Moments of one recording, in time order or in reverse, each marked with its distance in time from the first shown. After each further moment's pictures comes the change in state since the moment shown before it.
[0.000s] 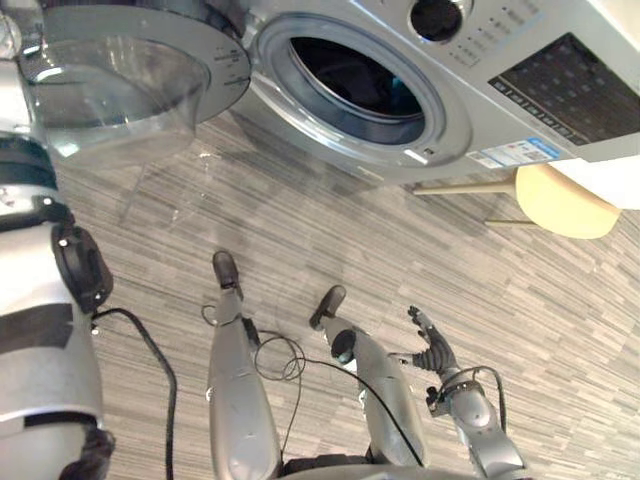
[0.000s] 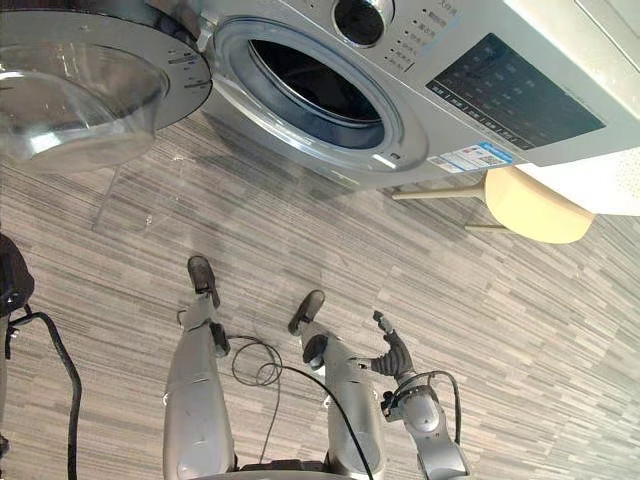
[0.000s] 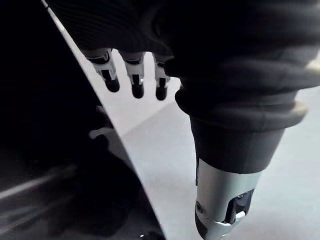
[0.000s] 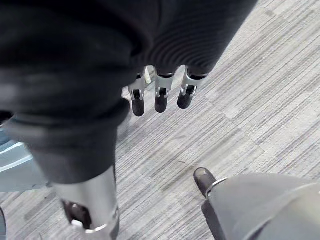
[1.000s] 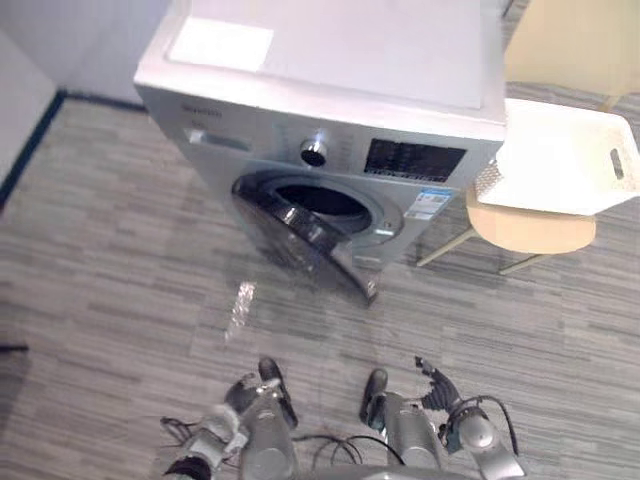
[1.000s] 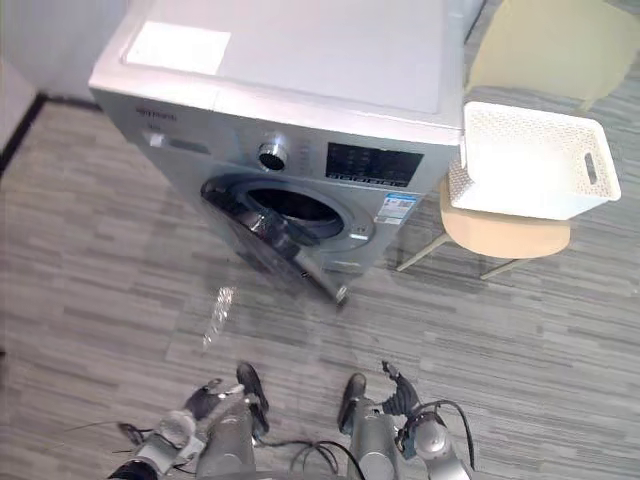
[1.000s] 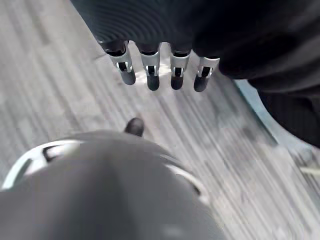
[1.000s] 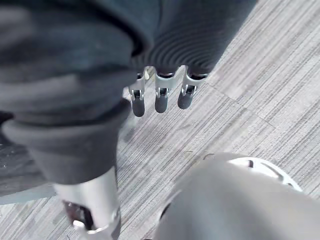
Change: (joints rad) left arm 1.255 -0.583 -0.435 0.102 0.211 -0.061 -0.160; right arm -0.046 -0.053 0.003 0.405 -0.131 0.019 0.058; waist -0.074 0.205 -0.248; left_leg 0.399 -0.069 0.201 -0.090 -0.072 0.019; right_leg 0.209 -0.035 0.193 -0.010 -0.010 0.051
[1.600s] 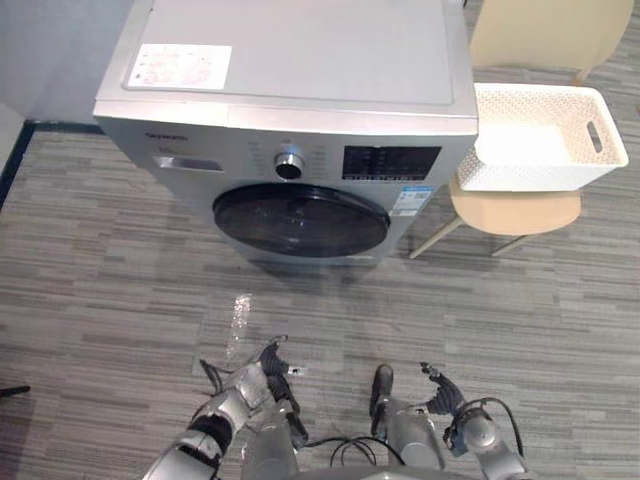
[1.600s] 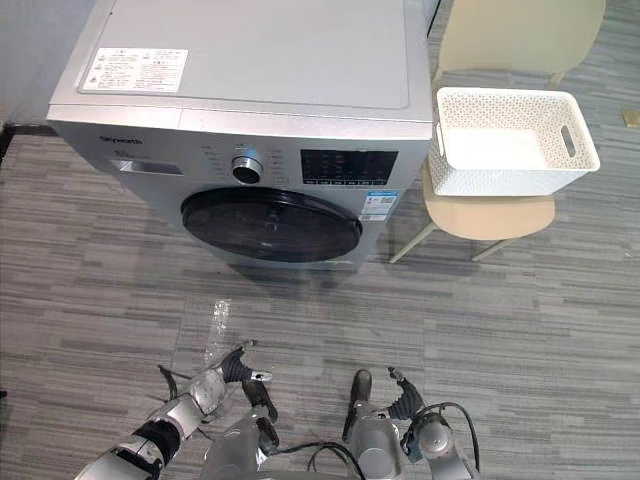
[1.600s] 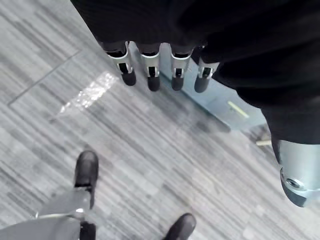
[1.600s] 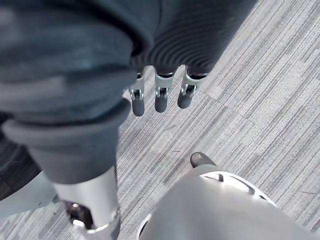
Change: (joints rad) left arm -0.124 -0.004 -0.110 -0.002 -0.033 -0.018 0.050; right arm -0.033 0.020 -0.037 0.065 -0.044 -0.005 -0.008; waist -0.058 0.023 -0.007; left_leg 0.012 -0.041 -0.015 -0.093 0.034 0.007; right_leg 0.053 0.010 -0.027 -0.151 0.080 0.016
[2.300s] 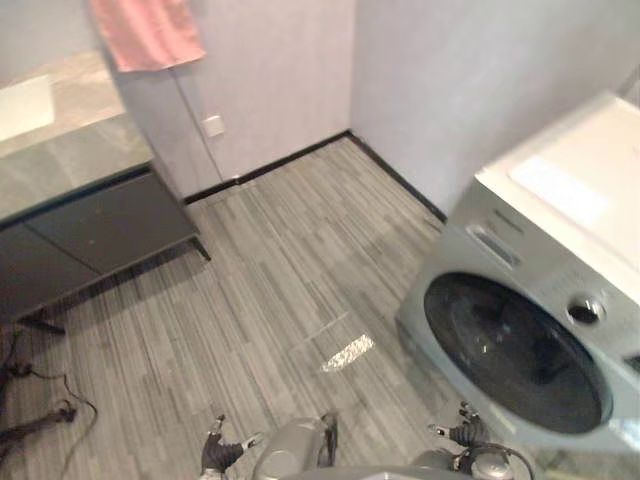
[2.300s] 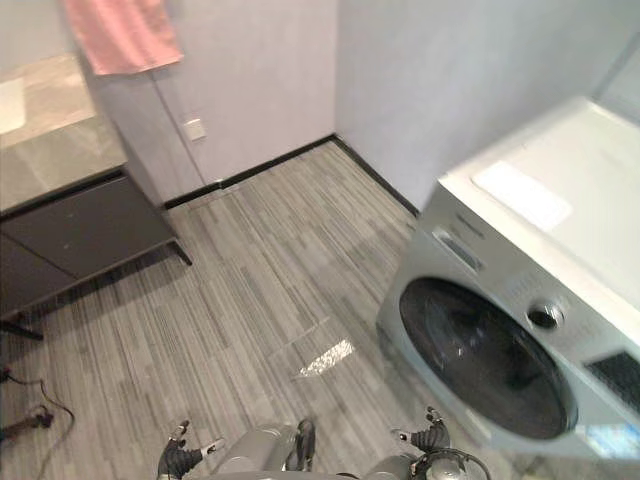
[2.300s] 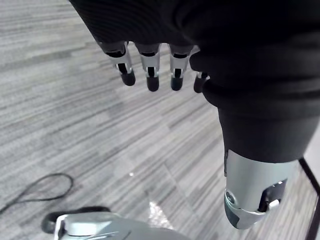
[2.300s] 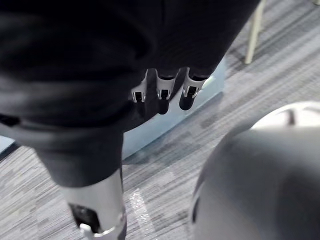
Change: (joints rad) left arm 0.540 -0.105 0.333 -0.204 -0.397 -0.106 0.143; right arm 0.008 0.128 -0.262 0.275 0.159 -0.006 -0.152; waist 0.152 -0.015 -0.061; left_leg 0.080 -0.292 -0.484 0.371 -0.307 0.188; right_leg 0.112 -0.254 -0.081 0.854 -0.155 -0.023
